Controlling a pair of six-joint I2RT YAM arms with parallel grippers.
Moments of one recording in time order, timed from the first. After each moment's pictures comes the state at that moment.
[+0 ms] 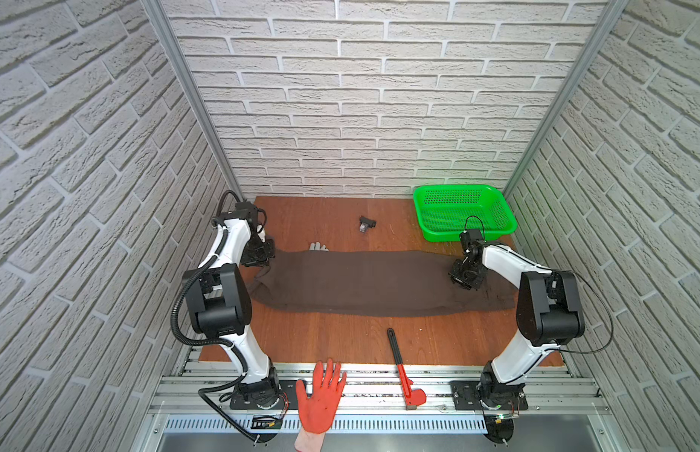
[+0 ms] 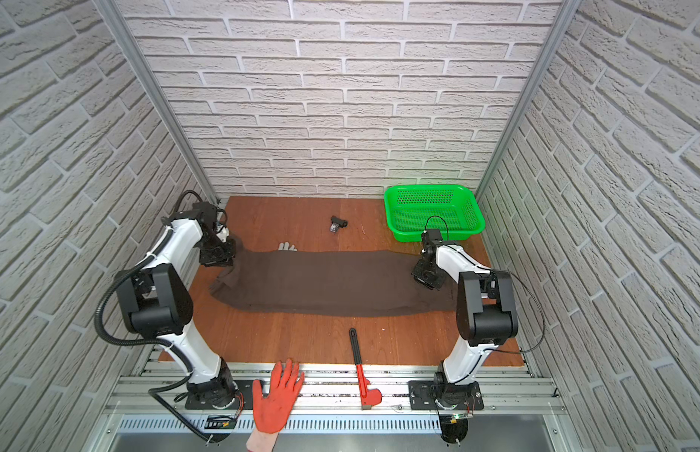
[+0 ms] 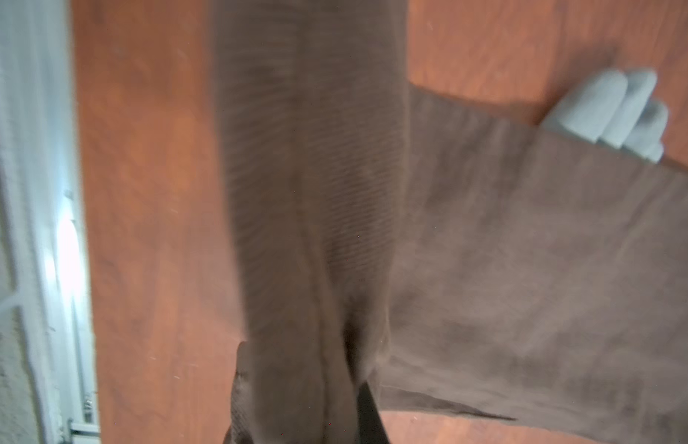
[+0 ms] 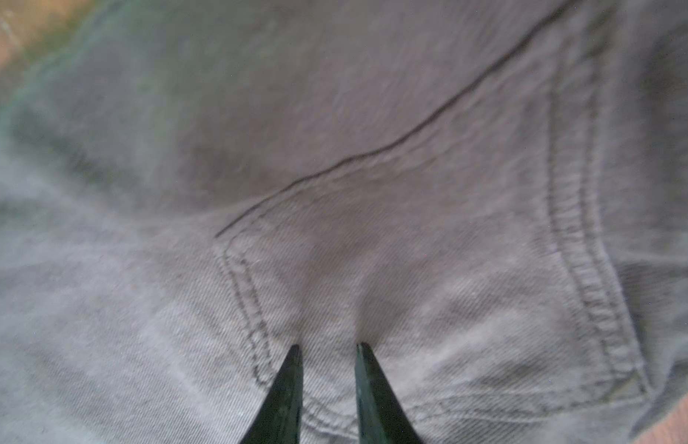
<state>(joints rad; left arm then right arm) 0.11 1.80 1.50 -1.15 0.06 -0.08 -0.01 1.73 1.12 -0.82 0.02 0.68</state>
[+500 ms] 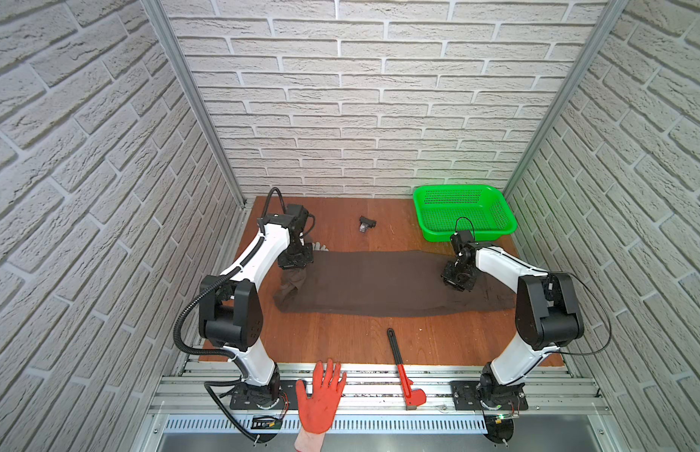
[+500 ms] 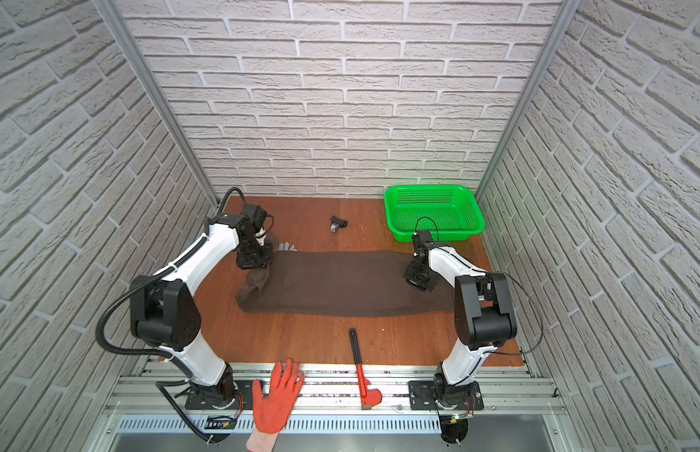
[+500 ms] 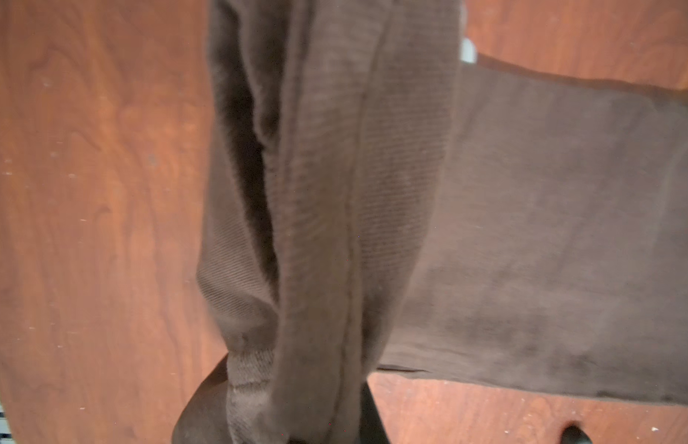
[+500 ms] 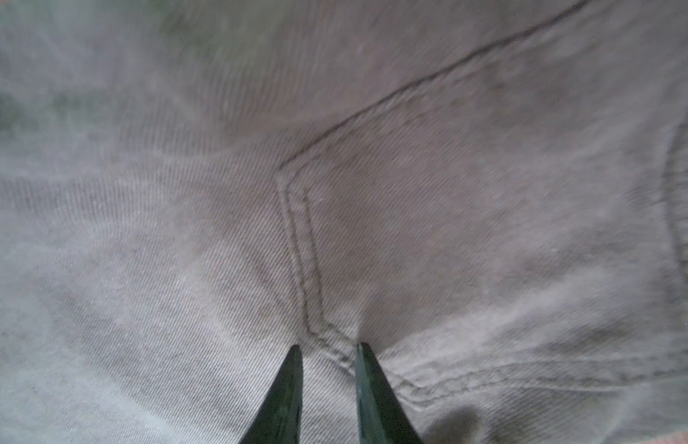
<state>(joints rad) -0.28 1.70 1.46 -1.15 -0.01 -0.37 0.06 1.71 1.10 -0.82 0.00 0.70</state>
